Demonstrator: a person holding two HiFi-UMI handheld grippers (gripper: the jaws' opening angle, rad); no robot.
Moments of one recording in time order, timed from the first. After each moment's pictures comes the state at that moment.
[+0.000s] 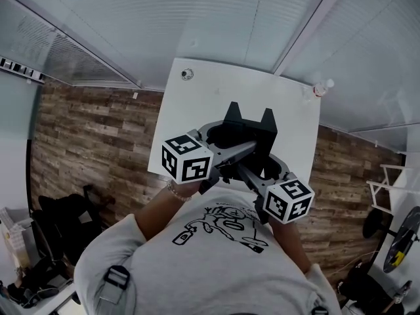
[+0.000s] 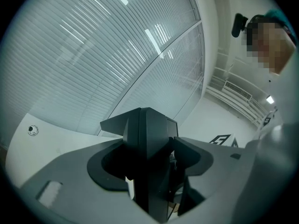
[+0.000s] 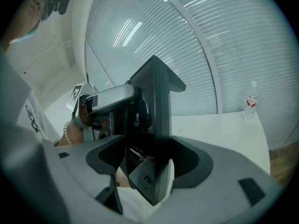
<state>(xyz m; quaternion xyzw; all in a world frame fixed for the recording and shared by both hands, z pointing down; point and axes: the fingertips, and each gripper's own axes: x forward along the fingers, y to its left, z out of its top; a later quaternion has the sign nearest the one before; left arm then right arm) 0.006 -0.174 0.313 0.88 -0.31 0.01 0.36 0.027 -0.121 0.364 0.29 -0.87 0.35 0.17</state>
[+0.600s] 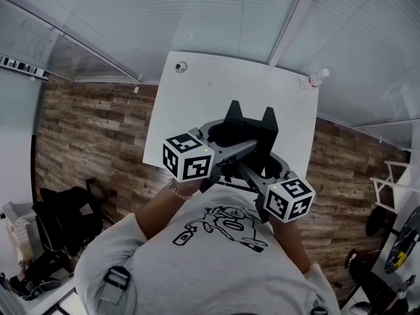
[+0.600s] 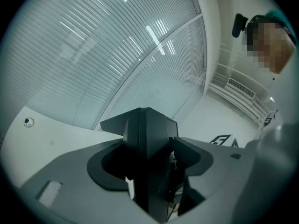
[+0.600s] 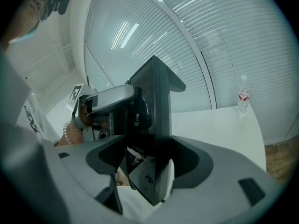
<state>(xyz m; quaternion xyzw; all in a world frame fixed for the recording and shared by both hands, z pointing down) 0.037 -0.161 0.329 0.87 -0.31 0.02 0.37 0.057 -0.106 0.378 0.29 -0.87 0.37 0.16</state>
